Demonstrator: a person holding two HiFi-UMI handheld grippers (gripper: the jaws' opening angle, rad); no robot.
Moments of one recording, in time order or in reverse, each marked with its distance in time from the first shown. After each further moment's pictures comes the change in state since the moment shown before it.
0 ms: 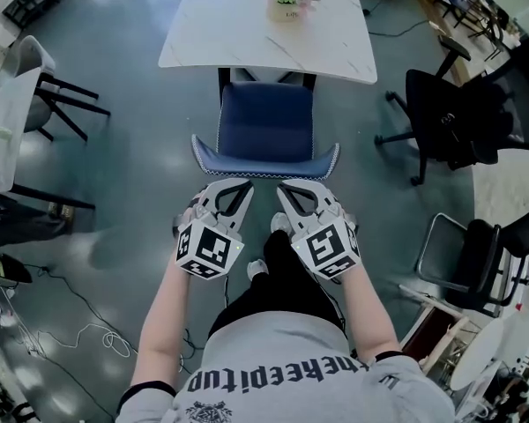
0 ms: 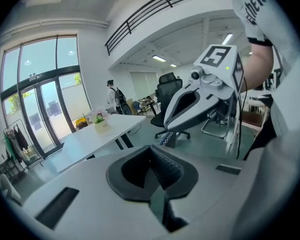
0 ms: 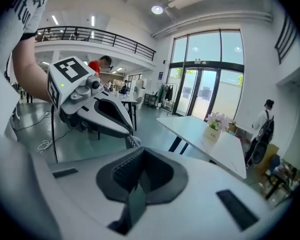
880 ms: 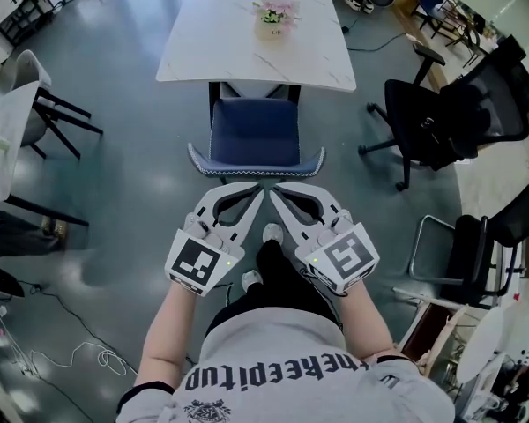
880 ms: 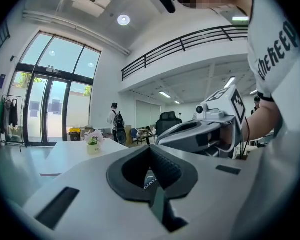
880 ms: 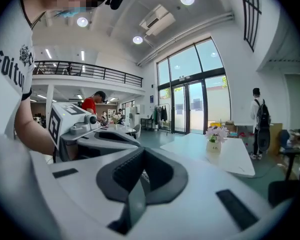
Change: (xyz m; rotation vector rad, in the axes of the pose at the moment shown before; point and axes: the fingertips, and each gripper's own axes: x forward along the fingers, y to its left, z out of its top) left arm -0.070 -0.013 0.102 -0.229 -0.392 -0.045; right arm -0.074 0.019 0.097 0.218 -0.326 0.006
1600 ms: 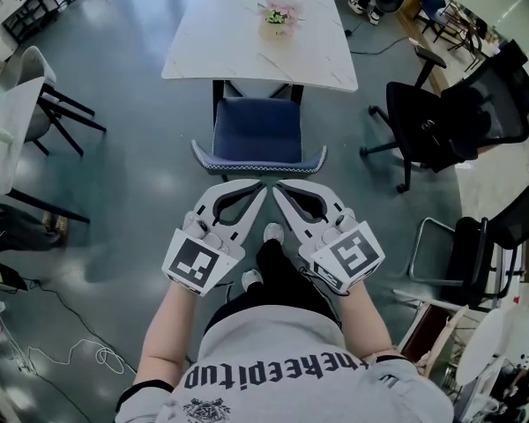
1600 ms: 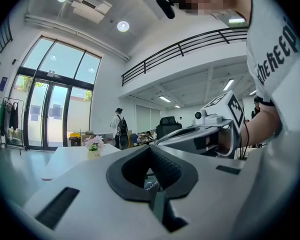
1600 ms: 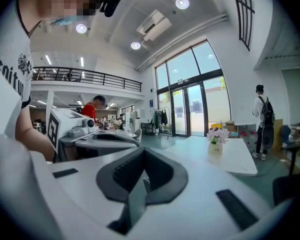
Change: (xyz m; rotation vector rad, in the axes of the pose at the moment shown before) left arm -0.016 -0.009 0.019 0.001 -0.052 0.008; right arm -0.009 0.011 0.014 0.031 -0.055 0.004
